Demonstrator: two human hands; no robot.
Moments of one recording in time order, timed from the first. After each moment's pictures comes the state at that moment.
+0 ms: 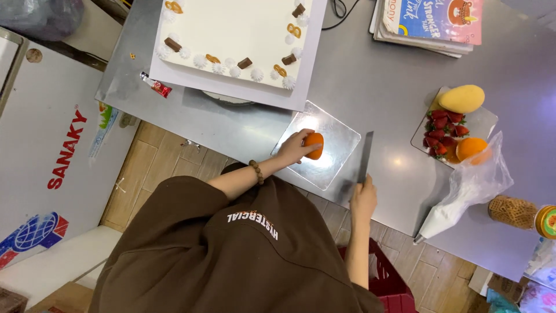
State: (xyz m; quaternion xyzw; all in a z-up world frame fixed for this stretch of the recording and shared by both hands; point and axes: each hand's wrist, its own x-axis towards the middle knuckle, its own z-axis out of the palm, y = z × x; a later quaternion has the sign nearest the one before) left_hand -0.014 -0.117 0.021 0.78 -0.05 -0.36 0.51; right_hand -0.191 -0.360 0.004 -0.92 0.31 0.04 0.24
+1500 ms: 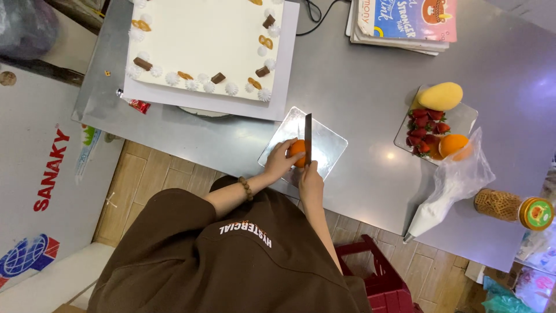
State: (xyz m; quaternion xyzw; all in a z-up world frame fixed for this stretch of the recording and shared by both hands) left_hand -0.043 -0.132 -0.066 0.85 -0.08 -0.14 0.50; right_hand -0.120 -0.247 0.033 -0.89 0.23 0.07 0.38
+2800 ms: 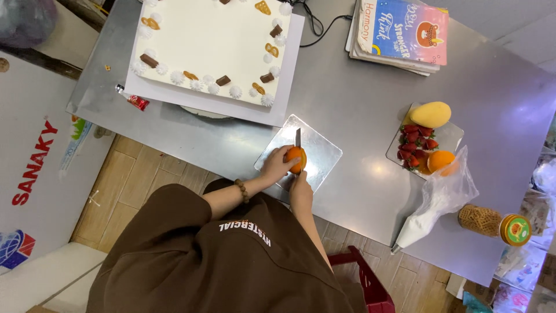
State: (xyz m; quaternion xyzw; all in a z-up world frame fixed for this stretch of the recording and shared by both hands) left_hand -0.042 -0.134 -0.068 0.86 -0.11 -0.10 0.49; right_hand -0.134 -0.246 -0.013 -0.91 0.23 0.14 0.33
